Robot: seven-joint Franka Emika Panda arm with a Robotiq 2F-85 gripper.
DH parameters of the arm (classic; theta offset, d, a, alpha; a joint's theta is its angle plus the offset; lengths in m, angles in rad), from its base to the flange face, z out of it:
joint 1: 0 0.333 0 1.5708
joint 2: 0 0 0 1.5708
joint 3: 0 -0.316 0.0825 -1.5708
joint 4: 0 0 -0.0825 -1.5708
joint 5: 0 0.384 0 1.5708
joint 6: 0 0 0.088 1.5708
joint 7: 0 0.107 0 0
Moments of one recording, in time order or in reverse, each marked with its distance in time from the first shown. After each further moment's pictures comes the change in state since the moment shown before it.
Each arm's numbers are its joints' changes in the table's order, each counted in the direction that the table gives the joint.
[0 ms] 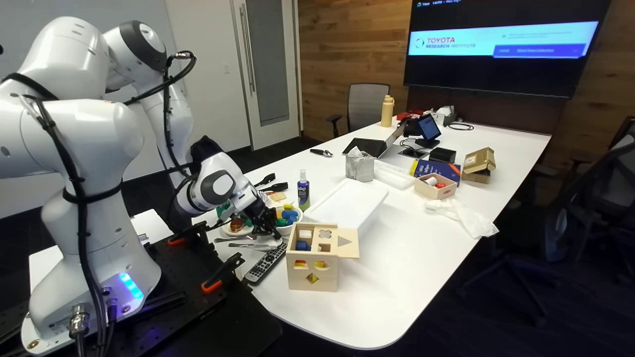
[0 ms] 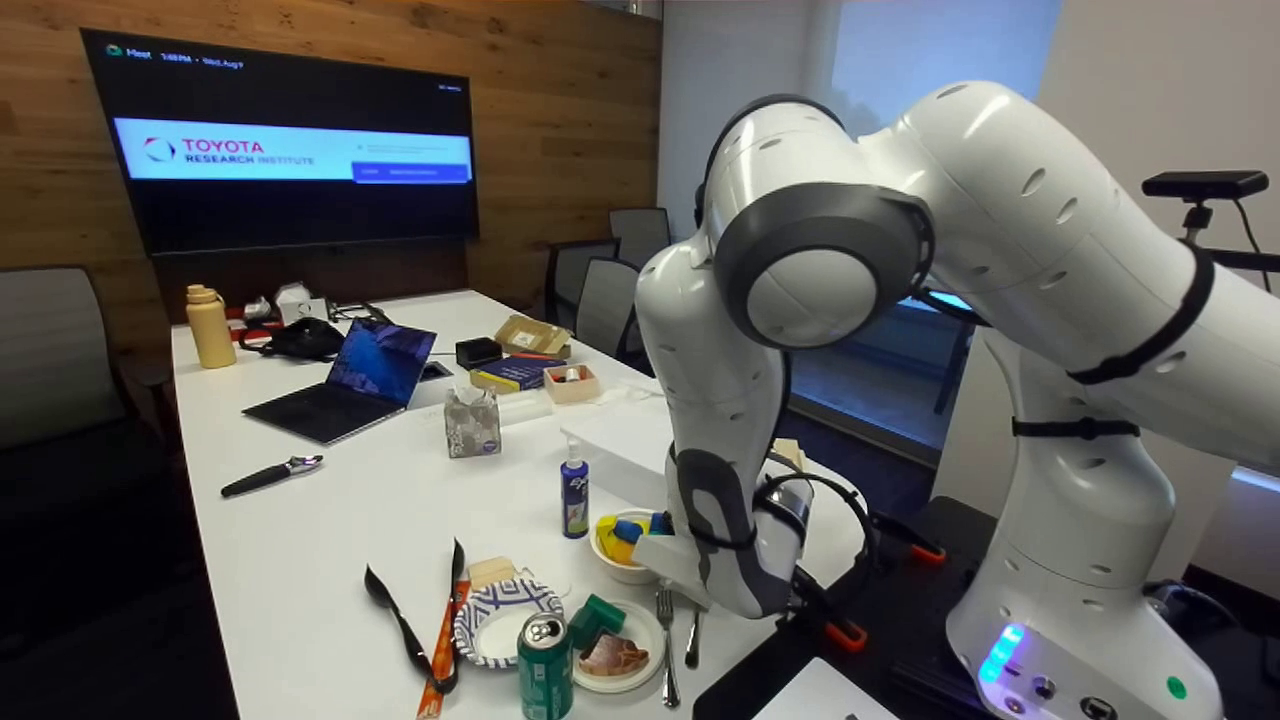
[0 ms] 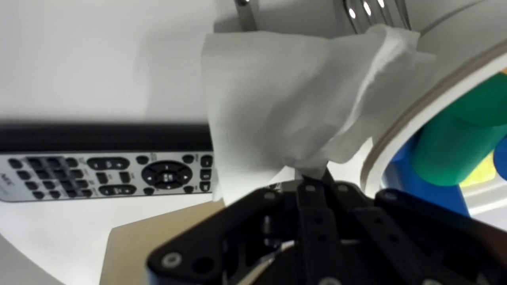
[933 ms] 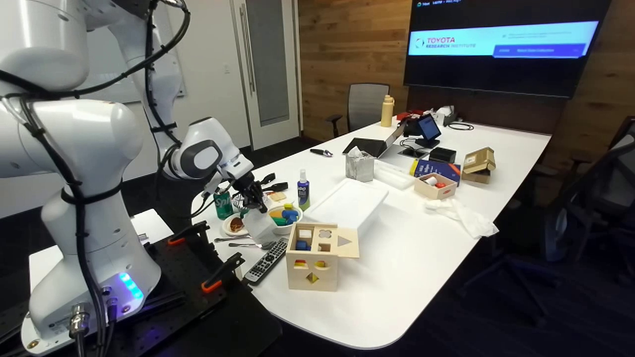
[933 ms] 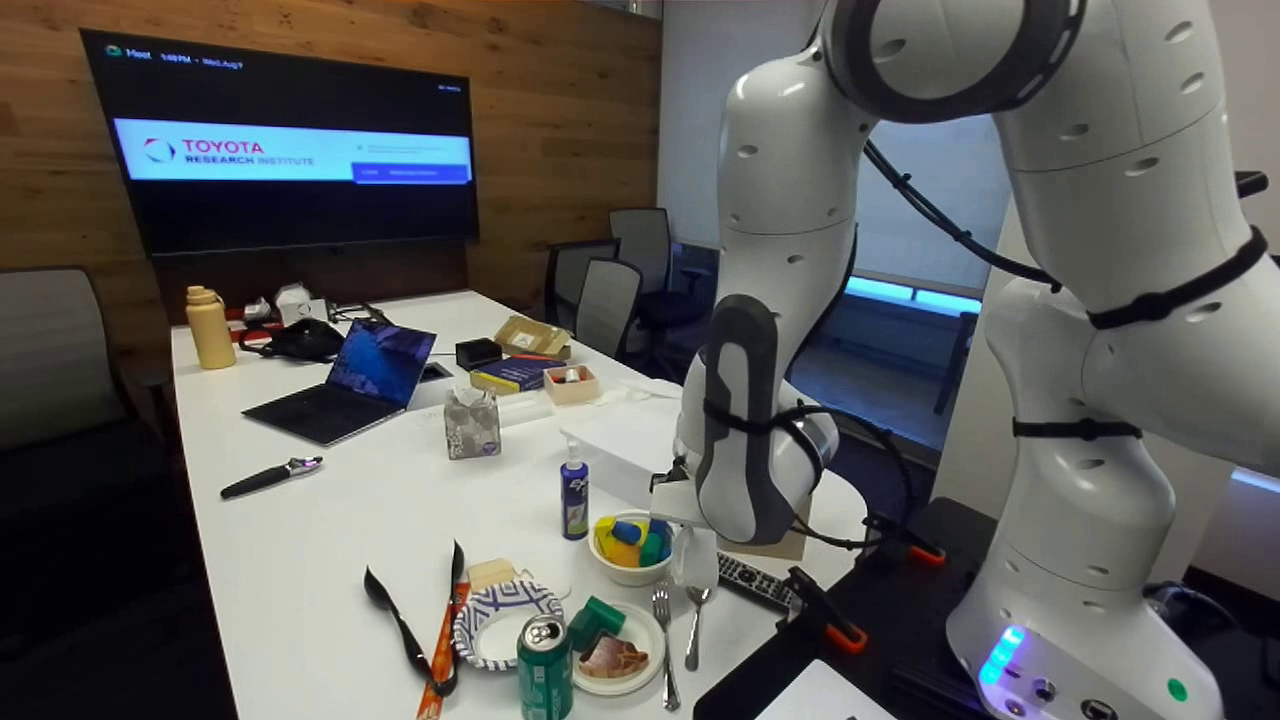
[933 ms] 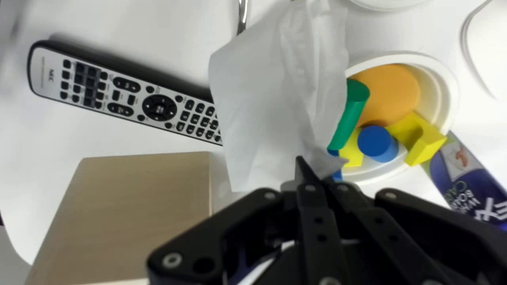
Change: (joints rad) arm -0.029 0.456 0.003 -0.227 0.049 0.001 -0.546
